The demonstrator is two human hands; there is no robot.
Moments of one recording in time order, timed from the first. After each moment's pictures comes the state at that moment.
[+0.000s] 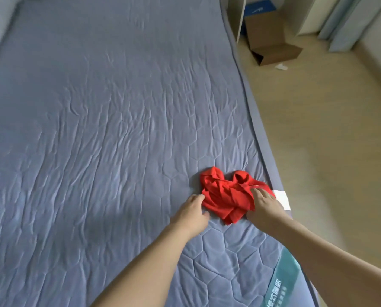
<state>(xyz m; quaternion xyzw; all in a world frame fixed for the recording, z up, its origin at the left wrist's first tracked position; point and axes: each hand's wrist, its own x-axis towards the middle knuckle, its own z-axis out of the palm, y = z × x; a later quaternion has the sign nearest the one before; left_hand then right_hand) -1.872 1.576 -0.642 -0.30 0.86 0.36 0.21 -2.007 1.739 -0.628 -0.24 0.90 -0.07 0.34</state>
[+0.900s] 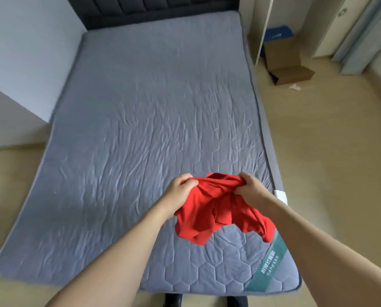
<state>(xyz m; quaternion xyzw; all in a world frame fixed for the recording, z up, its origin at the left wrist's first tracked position) -1.789 1.541 -0.421 -0.40 0.69 0.60 0.02 -1.938 1.694 -0.445 -0.20 0.84 -0.33 0.38</state>
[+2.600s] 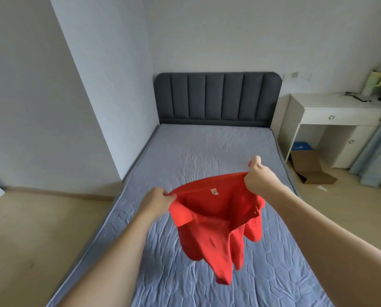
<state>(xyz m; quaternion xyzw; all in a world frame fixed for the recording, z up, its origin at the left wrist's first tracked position) -1.483 1.322 -0.159 -0.51 0.78 0.35 -0.09 -1.694 1.481 -0.093 -0.32 0.92 -0.19 0.10</state>
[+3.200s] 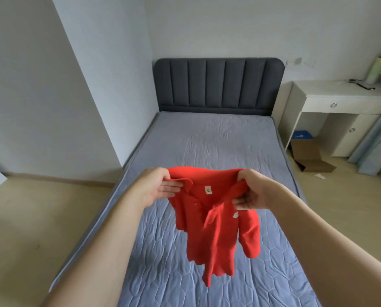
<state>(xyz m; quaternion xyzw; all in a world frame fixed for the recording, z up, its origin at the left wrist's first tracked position) -1.467 1.358 -0.106 -0.47 0.55 0.68 -0.13 -1.661 1.512 -0.107 -0.05 0.71 -0.46 0.53</state>
